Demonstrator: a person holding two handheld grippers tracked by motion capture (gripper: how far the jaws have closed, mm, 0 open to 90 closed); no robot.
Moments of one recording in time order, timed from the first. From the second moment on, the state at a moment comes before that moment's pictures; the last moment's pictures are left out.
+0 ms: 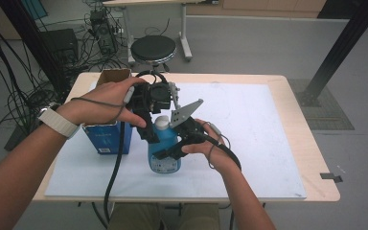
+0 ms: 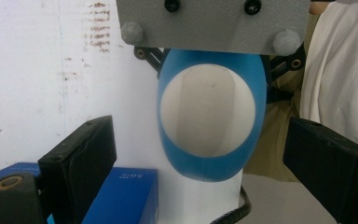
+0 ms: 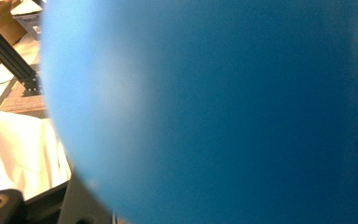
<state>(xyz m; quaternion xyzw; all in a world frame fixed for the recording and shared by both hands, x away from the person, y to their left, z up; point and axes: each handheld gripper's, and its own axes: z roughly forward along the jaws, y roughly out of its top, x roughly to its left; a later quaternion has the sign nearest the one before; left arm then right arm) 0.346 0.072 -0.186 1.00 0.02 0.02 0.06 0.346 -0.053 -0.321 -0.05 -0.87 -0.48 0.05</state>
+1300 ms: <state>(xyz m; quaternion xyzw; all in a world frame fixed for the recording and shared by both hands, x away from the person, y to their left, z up) 0.346 0.071 -0.189 1.00 0.02 0.02 0.07 0.345 -0.052 -0.320 -0.05 -0.87 -0.48 0.05</state>
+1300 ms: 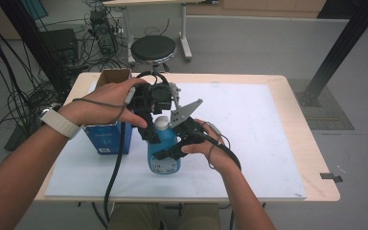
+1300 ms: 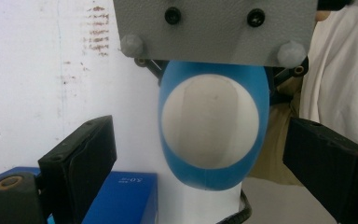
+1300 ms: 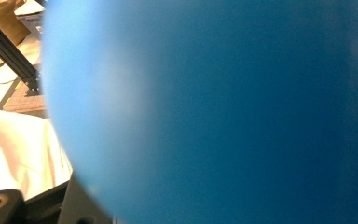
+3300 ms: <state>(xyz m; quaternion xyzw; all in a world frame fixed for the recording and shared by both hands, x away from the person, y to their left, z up) 0.348 0.065 -0.210 1.00 0.00 -0.02 0.07 0.341 -0.049 -0.305 -0.04 -0.87 -0.49 0.06</state>
